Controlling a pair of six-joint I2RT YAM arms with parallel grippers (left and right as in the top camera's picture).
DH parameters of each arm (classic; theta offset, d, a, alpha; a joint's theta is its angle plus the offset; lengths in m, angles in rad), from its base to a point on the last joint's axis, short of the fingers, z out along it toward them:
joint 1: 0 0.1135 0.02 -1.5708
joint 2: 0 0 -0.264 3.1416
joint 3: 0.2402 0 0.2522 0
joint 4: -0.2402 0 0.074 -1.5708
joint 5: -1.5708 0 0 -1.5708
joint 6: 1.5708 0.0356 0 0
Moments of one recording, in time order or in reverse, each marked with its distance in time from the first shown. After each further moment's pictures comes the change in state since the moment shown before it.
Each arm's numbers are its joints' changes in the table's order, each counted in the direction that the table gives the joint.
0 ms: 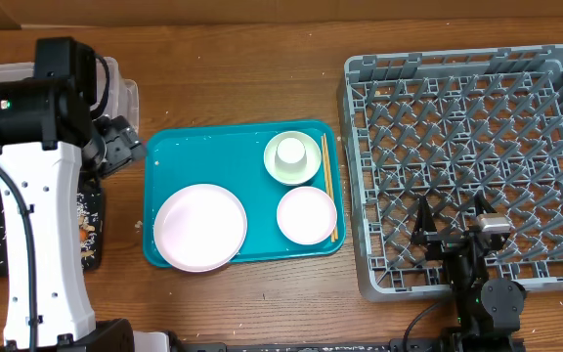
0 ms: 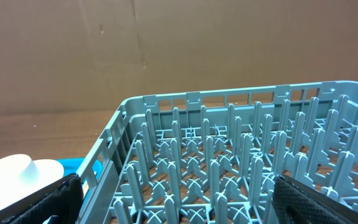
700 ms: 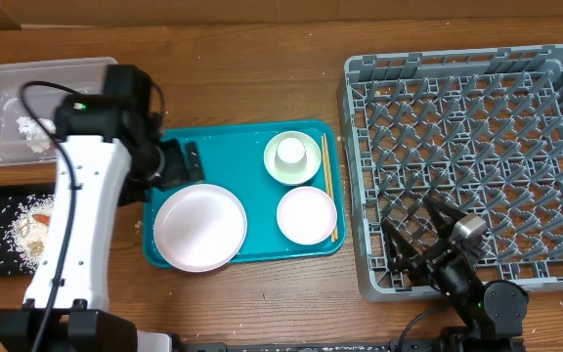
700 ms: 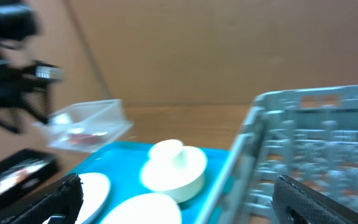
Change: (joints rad) left arm -0.135 0.005 -0.367 0.257 -0.332 0.217; right arm 0.000 0.000 0.000 0.080 0.529 0.213
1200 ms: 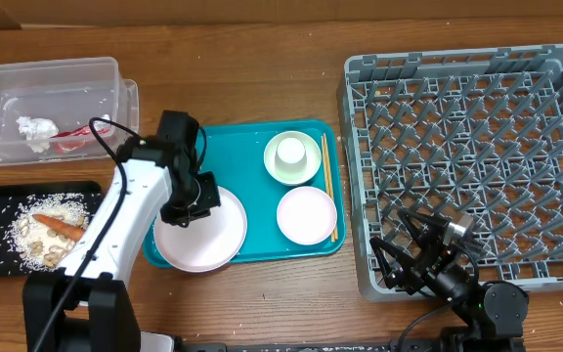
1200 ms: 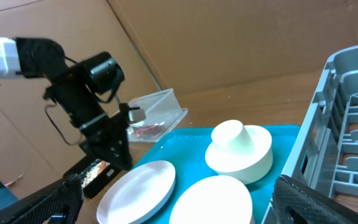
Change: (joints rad) left arm -0.090 0.005 -0.383 0.361 -0.018 -0.096; right arm 0.000 0.000 0.000 0.009 0.177 0.237
